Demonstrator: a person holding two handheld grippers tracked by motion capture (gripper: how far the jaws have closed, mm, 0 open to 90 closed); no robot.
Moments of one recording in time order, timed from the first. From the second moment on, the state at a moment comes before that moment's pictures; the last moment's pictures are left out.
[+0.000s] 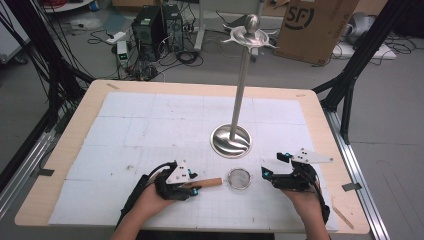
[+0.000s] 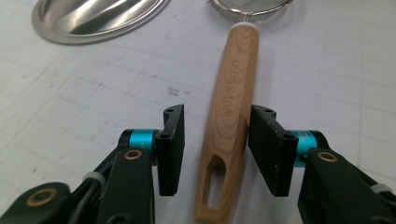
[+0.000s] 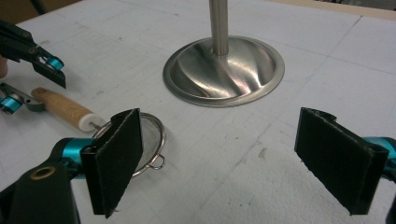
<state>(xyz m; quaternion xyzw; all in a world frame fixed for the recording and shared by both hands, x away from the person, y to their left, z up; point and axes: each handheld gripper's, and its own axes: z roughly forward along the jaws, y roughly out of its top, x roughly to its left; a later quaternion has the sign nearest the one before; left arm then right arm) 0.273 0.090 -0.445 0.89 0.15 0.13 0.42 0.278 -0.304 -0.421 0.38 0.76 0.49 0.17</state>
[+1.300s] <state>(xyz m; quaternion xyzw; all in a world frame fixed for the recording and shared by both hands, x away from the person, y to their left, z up) 0.273 0.062 -0.447 0.90 0.11 0.12 0.41 0.278 -0.306 -0.422 0.38 0.76 0.49 0.17</state>
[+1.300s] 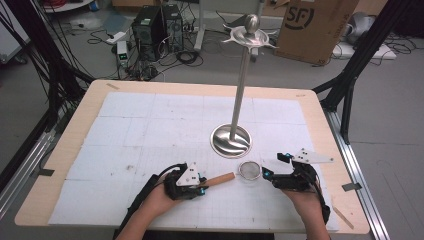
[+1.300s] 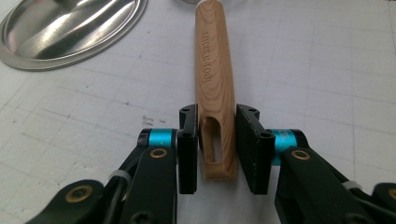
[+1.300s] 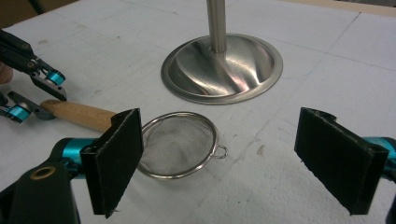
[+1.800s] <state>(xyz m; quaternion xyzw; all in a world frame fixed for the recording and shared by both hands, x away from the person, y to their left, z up) 0.286 0.072 -0.446 0.88 0.18 0.16 0.40 0.277 -0.308 -0.421 0.38 0.76 0.50 0.17</state>
